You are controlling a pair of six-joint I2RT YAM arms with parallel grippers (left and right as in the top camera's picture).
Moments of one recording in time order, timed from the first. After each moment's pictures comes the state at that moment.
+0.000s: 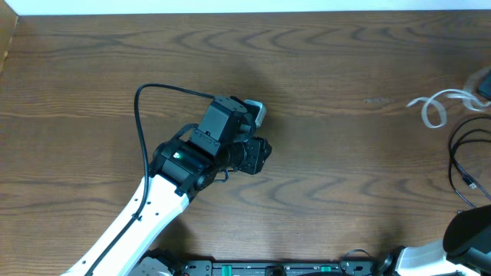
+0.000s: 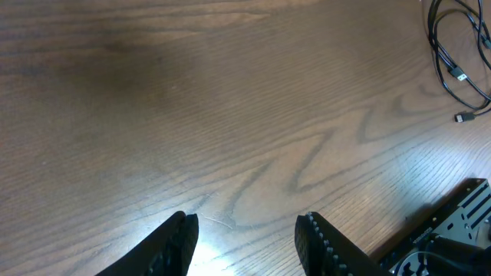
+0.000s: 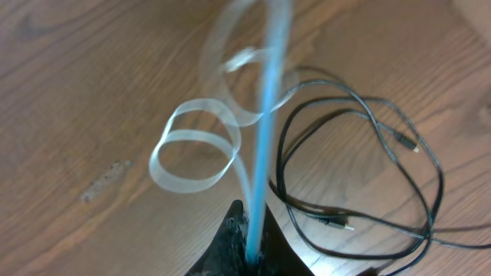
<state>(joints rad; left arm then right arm) -0.59 1.25 1.11 -0.78 0.25 -0.32 -0.49 1.69 1.72 -1.09 0.07 0.22</state>
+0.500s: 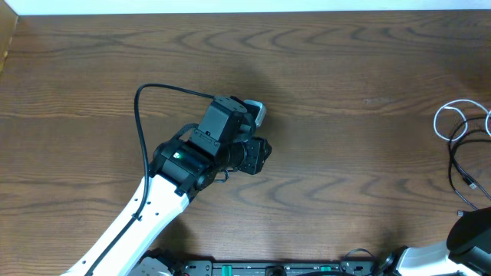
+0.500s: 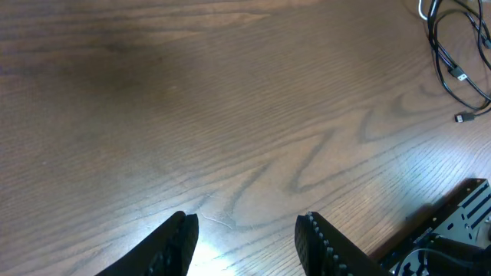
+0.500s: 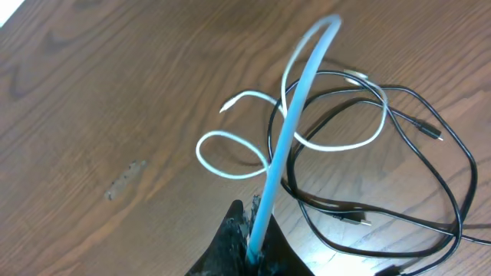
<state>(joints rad) -0.59 1.25 1.11 -0.78 0.25 -0.32 -0.58 1.69 1.72 -1.10 -0.05 0.22</state>
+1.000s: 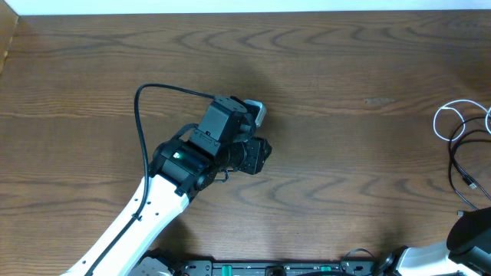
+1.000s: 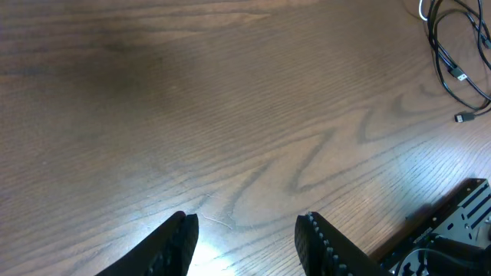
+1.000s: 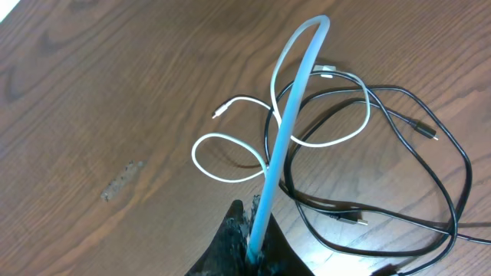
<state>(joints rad) -0.59 1.25 1.11 -0.78 0.25 -0.32 -0.58 1.69 1.72 -1.10 -0.04 0.22</state>
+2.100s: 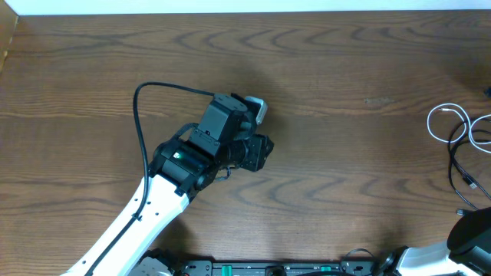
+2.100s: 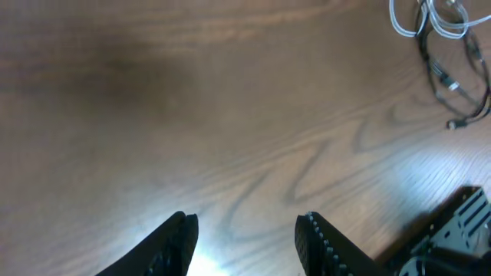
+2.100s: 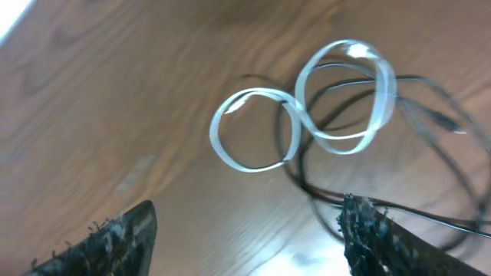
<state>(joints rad) -0.59 1.25 1.11 -0.73 0.25 -0.32 -0.59 1.69 1.71 -1.10 -0.13 0.23</state>
